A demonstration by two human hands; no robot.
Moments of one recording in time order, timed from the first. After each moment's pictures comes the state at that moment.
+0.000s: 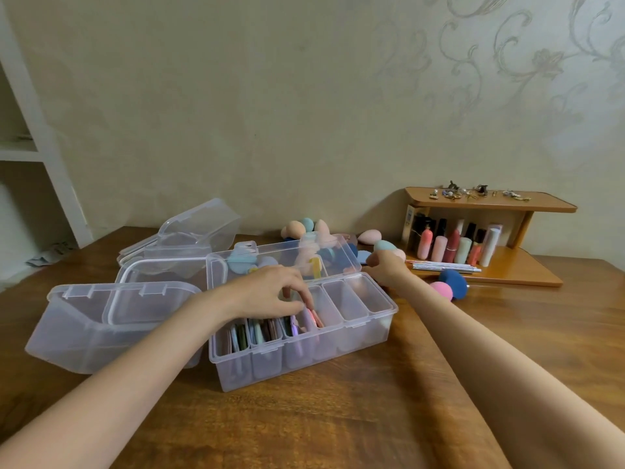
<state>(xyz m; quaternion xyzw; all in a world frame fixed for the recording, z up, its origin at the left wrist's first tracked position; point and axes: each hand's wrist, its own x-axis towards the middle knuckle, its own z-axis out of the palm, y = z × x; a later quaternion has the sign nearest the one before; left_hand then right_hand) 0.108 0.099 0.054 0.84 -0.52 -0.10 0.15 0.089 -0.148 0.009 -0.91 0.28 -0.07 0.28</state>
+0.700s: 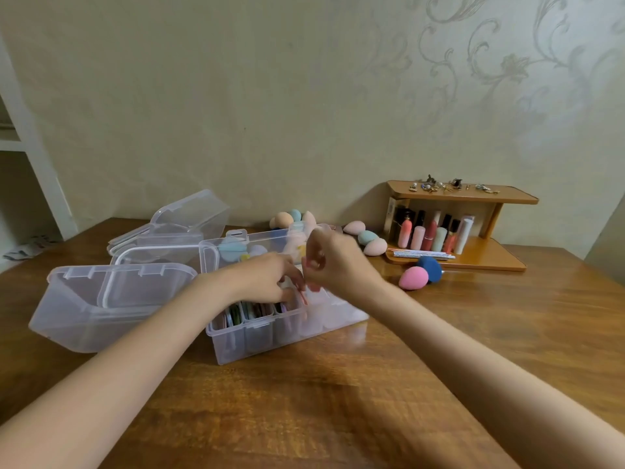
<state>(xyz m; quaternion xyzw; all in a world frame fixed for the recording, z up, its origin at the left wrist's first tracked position) 0.095 0.095 0.056 0.87 -0.48 -0.10 0.10 0.006 -0.032 0.061 -0.94 0.00 -0.24 0.23</state>
